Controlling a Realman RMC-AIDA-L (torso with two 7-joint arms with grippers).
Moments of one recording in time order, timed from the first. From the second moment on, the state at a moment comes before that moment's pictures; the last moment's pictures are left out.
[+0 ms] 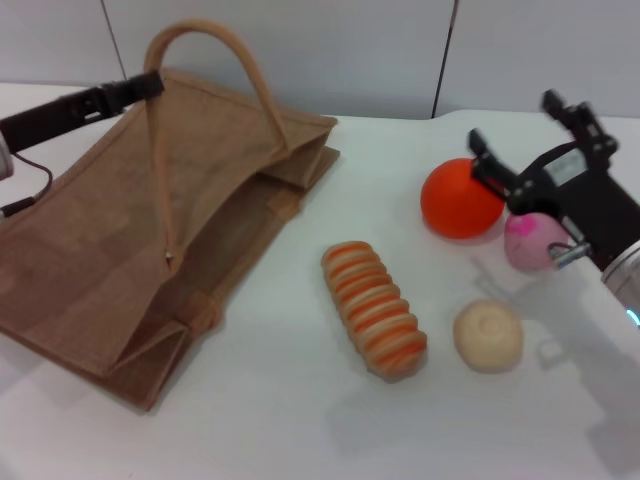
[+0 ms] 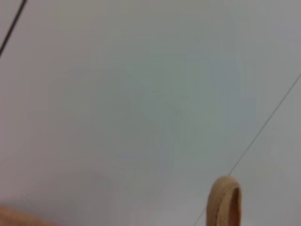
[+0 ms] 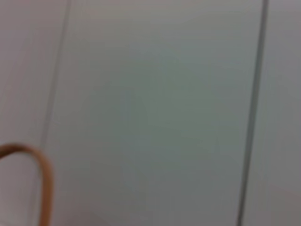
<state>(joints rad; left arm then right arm) -0.77 -2.00 2.86 -0.58 -0.67 1.47 -1.66 0.41 1.84 -2.64 -0.86 -2.10 0.93 2.82</state>
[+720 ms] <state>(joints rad) -0.71 -2.00 2.86 -0.57 -0.83 1.59 -1.57 0.40 1.68 -2.52 -1.43 -2.37 0.05 2.81</state>
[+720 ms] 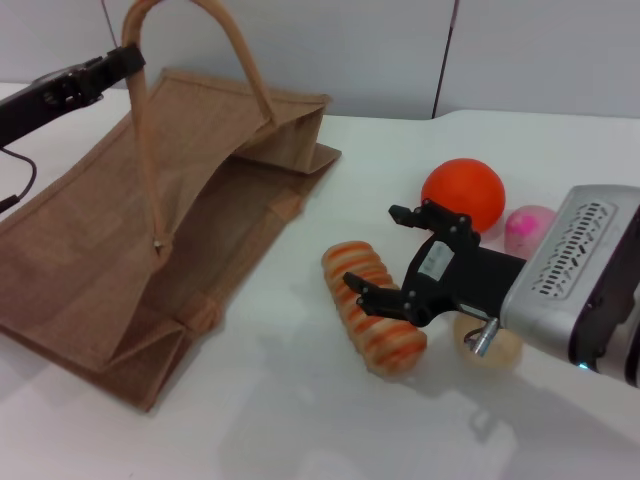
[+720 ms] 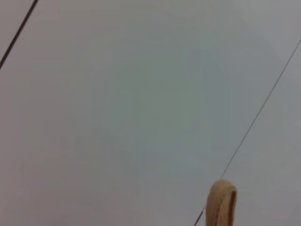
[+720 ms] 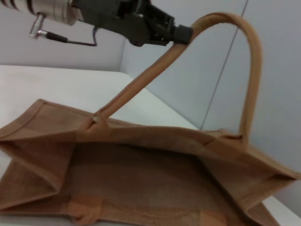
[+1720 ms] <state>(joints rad) -0.71 -2.00 2.86 -0.57 -0.84 1.58 -1.57 0.42 1.89 -2.25 -1.39 -2.36 -0.55 2.60</state>
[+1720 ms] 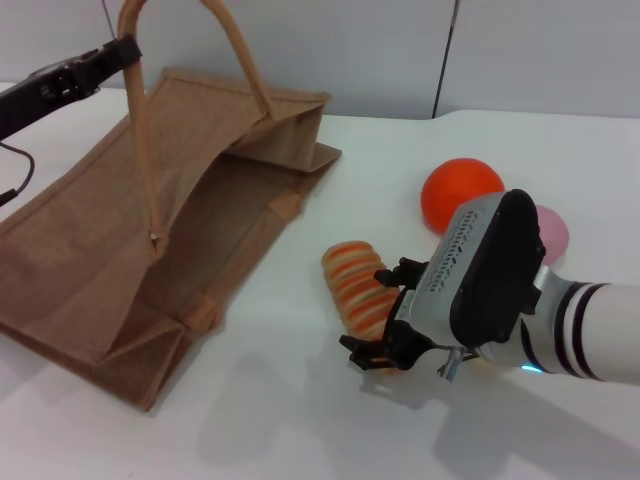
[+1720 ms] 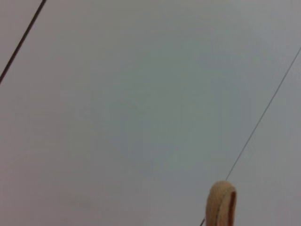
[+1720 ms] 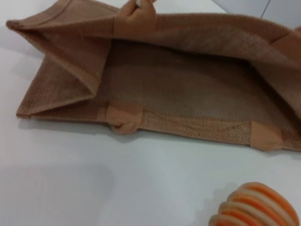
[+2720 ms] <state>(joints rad) -0.71 -2.00 2.86 -0.57 -0.84 1.58 -1.57 0.49 2.00 -2.10 -1.22 -2.37 -0.67 2.59</state>
